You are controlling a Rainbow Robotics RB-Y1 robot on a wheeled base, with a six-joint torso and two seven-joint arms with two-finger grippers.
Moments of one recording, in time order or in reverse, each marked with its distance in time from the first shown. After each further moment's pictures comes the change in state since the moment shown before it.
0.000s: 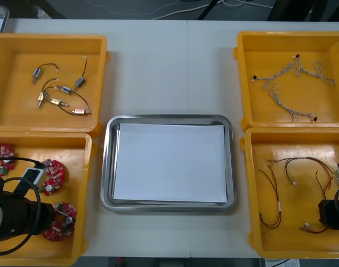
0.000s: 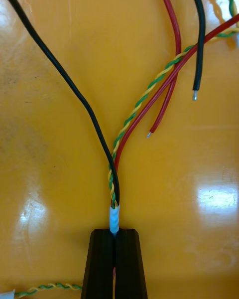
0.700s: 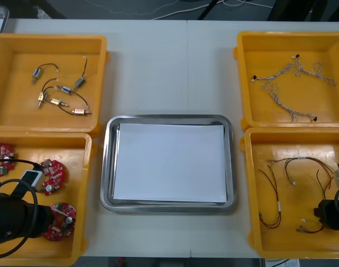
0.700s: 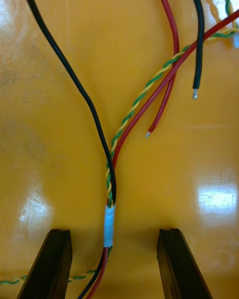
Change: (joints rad) right arm 0.002 0.000 0.000 0.000 0.000 -0.003 -0.001; left arm 0.014 0.014 0.014 -0.010 0.044 0.012 0.000
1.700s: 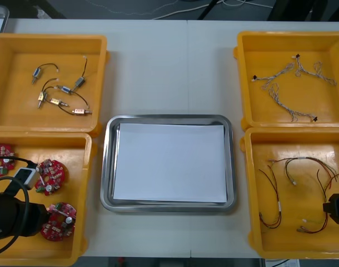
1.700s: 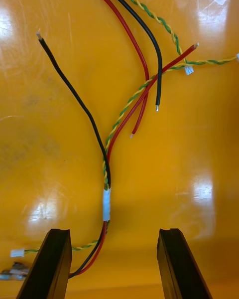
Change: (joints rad) right arm -0.001 0.000 -0.096 -0.092 -0.049 0.127 -0.014; left arm 0.002 0.043 0.039 0.000 0.078 0.000 0.000
